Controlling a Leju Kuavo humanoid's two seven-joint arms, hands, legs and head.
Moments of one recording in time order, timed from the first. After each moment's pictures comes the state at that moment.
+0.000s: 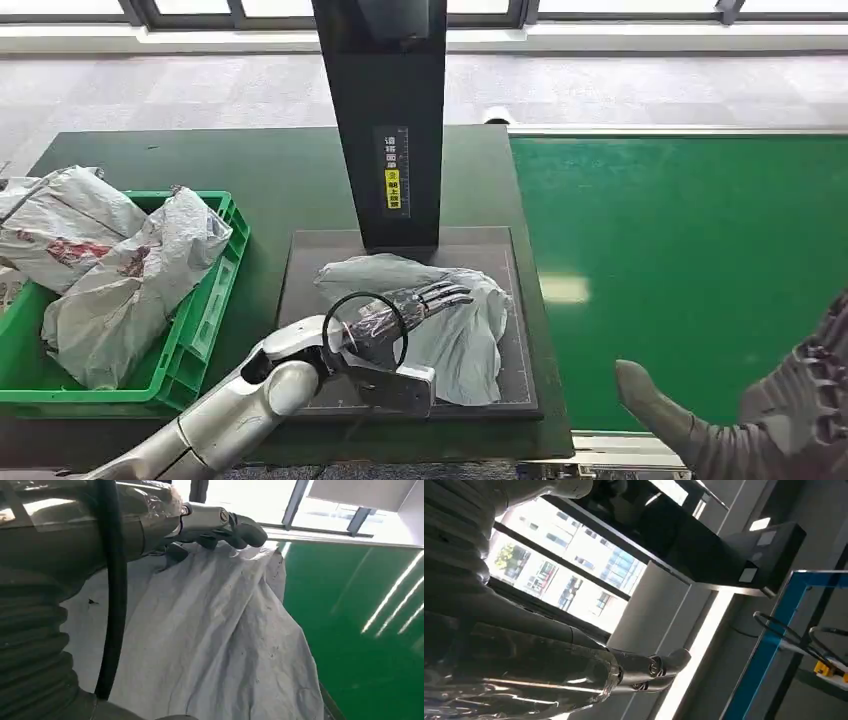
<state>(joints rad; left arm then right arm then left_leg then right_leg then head) -0.51 -0.11 -0.80 -1.33 -0.58 -0.20 -0.17 0.13 -0.05 0.15 -2.25 0.33 -0.25 -0.64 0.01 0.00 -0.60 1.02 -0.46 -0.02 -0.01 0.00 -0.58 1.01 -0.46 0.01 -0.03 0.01</state>
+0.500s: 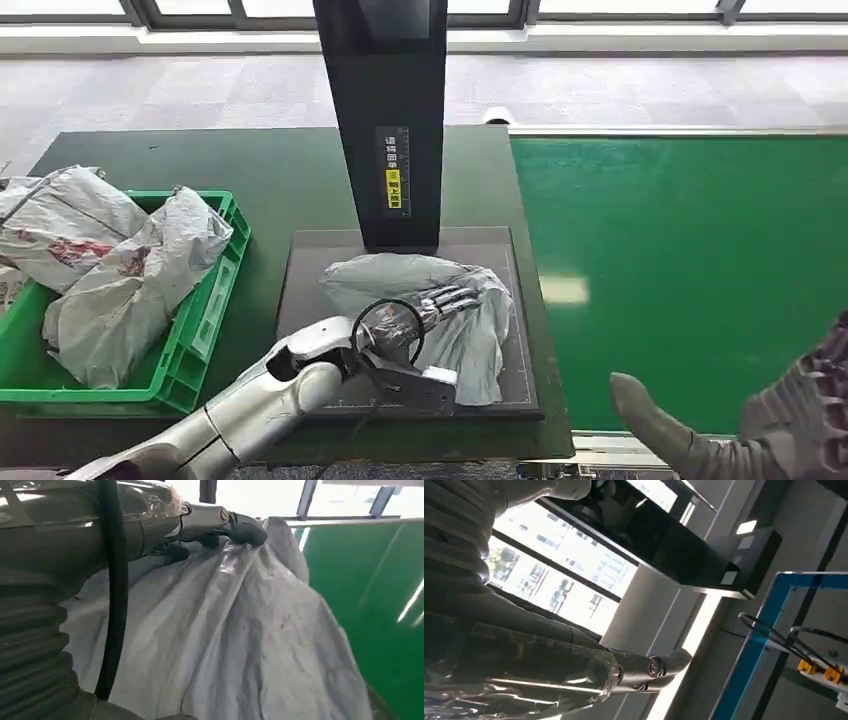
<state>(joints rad) -0.57 -0.18 -0.89 -1.13 -0.67 -0.11 -0.16 0.13 -0.03 0.21 -2.29 0.39 -0.24 -0.62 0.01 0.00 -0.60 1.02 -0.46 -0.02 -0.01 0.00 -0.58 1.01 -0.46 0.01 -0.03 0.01</state>
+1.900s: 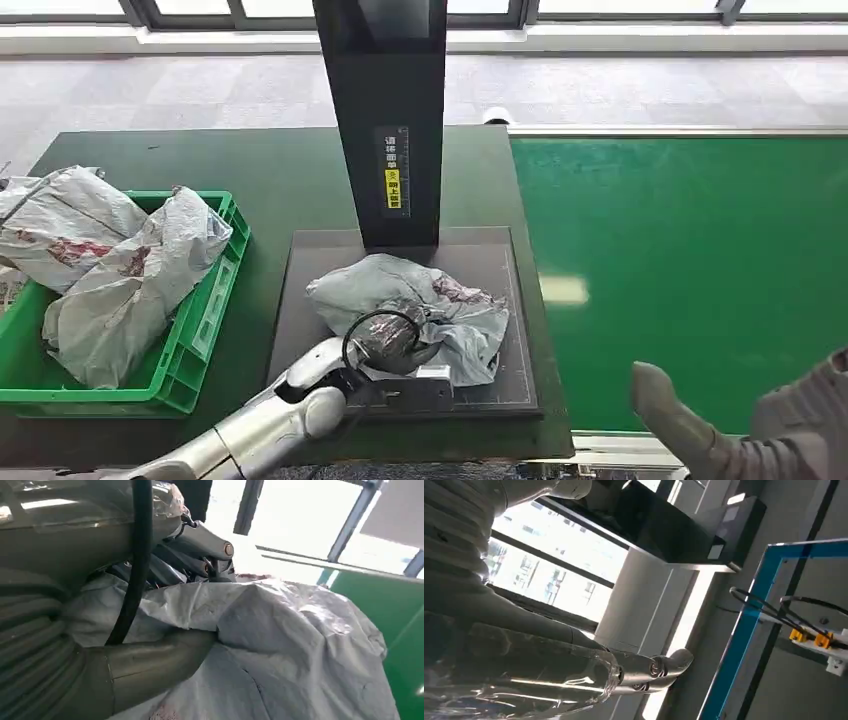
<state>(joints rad) -0.51 -0.18 -0.92 -1.04 -0.57 0.26 -0.15 0.05 -0.03 0.29 -2.30 0.41 -0.33 -0.56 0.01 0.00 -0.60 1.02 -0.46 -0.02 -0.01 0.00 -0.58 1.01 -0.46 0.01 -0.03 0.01</state>
